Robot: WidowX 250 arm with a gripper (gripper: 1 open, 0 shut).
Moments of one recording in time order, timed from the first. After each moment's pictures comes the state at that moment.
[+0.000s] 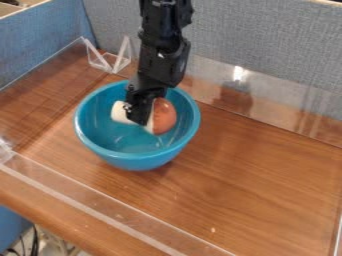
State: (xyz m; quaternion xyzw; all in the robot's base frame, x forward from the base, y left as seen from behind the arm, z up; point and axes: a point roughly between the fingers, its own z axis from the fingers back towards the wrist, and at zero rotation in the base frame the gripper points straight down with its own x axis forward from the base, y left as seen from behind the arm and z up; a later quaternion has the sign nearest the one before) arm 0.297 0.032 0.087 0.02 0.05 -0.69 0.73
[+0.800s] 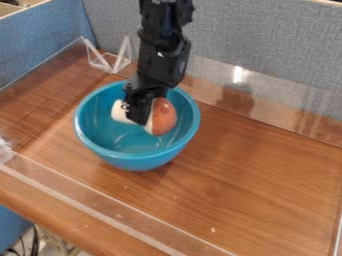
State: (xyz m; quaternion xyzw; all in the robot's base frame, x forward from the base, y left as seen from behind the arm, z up) arm 0.291 0.028 0.090 0.02 0.05 -0.70 0.71
